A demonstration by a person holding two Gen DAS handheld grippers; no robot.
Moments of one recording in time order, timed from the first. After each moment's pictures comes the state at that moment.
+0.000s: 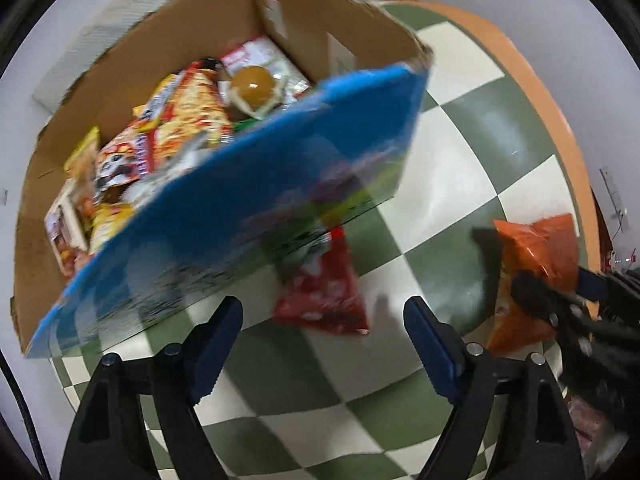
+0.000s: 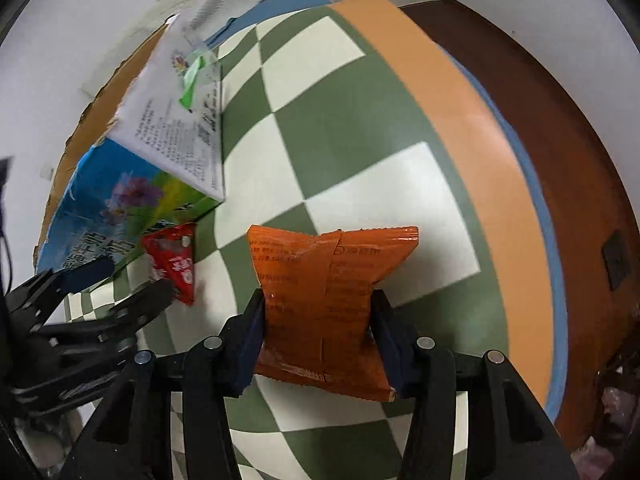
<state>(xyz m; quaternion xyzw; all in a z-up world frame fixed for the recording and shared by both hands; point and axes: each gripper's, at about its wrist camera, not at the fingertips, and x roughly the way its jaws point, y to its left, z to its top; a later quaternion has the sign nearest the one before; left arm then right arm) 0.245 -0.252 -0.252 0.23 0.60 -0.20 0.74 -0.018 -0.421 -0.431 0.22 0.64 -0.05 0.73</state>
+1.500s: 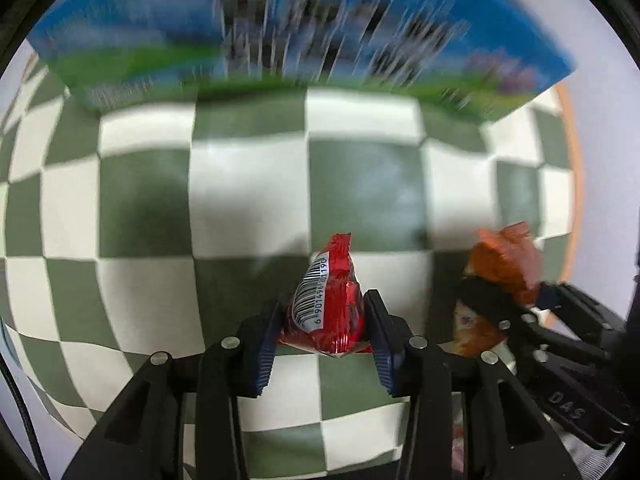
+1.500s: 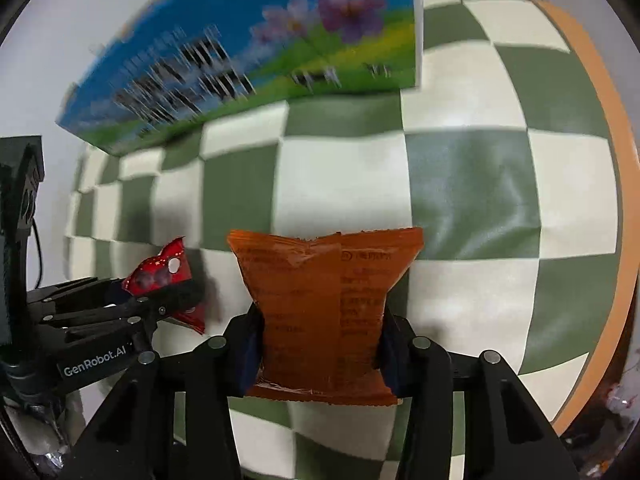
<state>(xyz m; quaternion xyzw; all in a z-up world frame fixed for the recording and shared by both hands) 0.183 -0.119 -0.247 -0.01 0.69 -0.15 0.71 -0.018 -0.289 -0.421 0.12 0.68 0.10 0.72</state>
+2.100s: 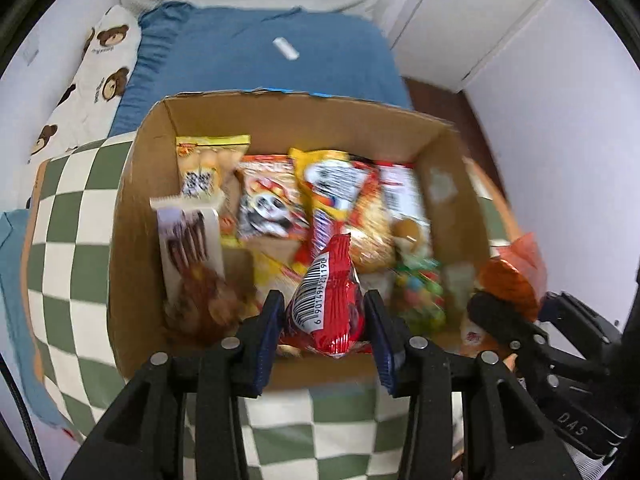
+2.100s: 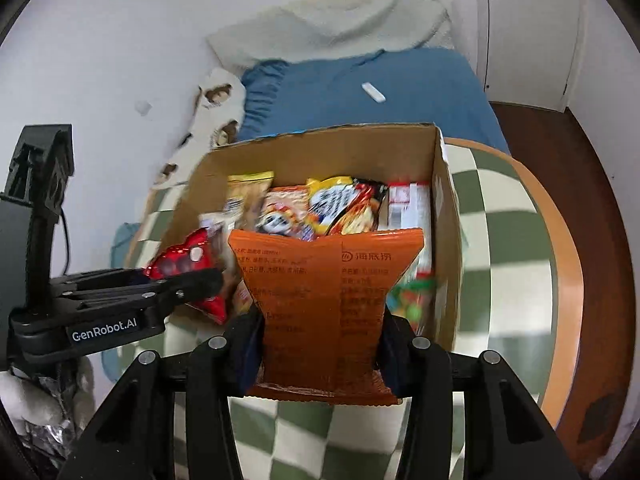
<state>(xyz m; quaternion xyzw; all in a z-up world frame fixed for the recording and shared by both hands) 0.391 -0.102 -0.142 -0.03 0.64 -0.15 0.75 0.183 -0.276 -0.326 0.09 0.61 0.14 0.77</state>
